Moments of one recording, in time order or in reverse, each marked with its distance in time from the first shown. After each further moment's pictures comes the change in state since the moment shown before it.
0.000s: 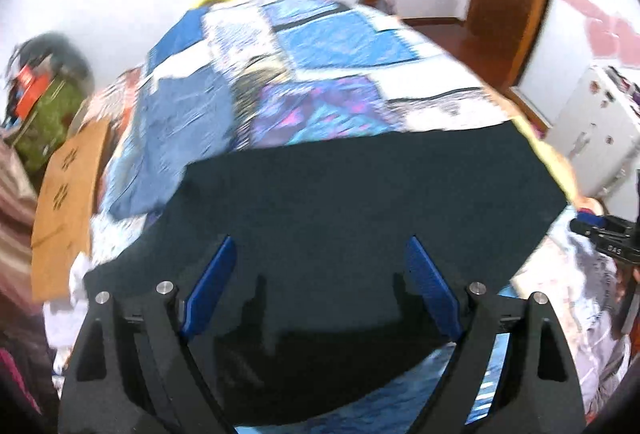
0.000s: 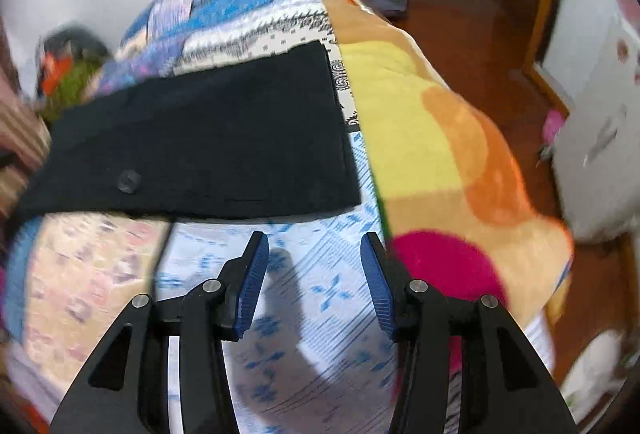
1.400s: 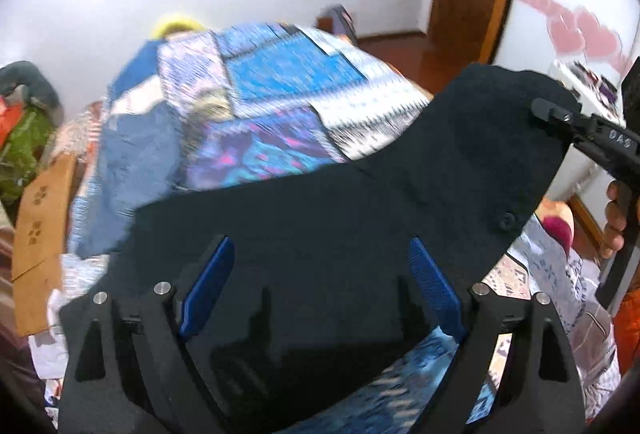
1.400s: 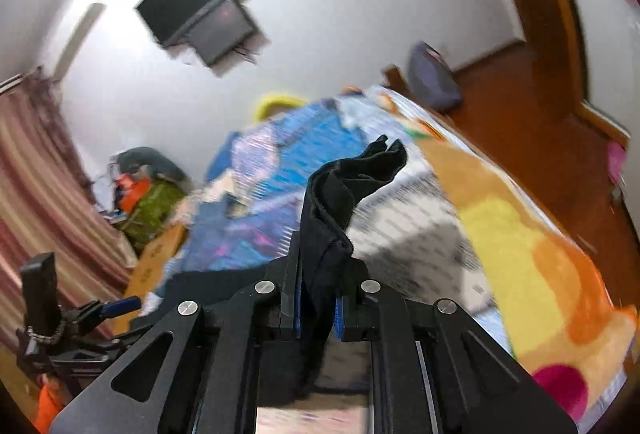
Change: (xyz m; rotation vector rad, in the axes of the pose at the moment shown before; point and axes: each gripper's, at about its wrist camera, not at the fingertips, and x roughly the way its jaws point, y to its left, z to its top) left arm -0.012 -0.026 0.016 0.039 -0.096 -0.062; right arm -0.067 0.074 0.083 0.079 -0.404 0.308
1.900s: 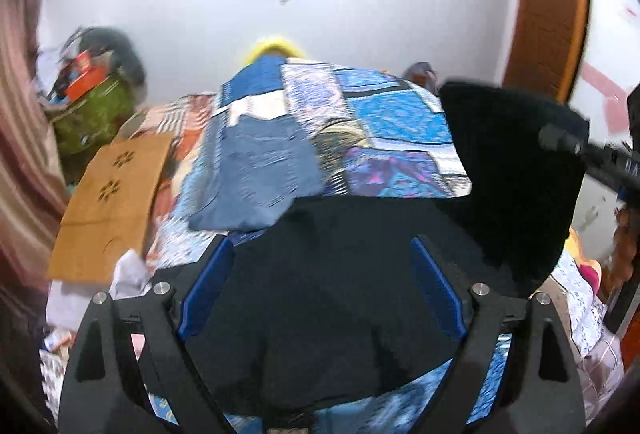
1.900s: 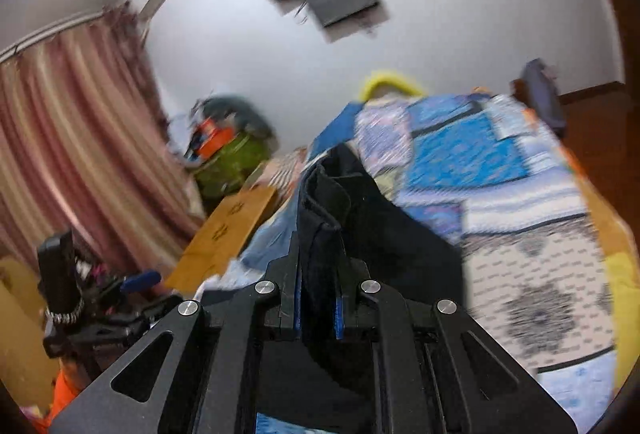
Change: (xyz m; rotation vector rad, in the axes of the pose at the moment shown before) left arm -0.083 0.127 -0.054 -0.234 -0.140 0.184; right arm 0.072 0.147 -0.019 -0.227 0.130 0.261
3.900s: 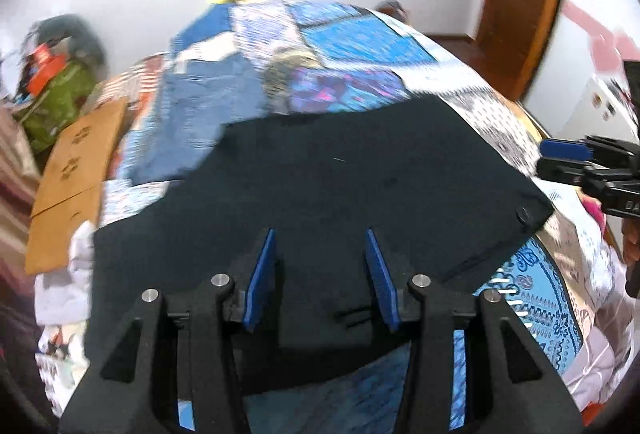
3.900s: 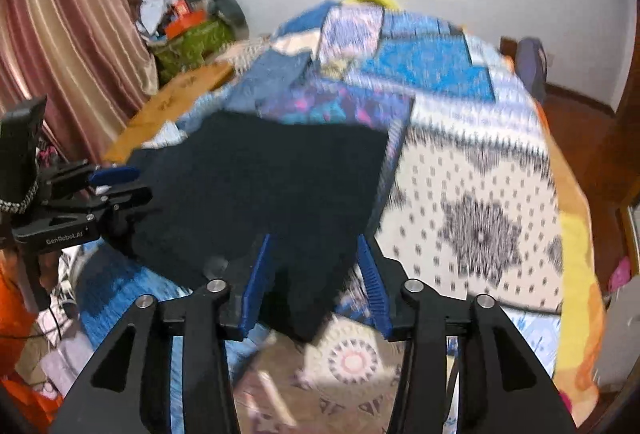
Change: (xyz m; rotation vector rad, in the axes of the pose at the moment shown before) left arm 0.046 -0.055 -0.045 0.103 0.166 -0.053; right arm 0.017 -0.050 -0.061 -0.212 0.309 -0.181
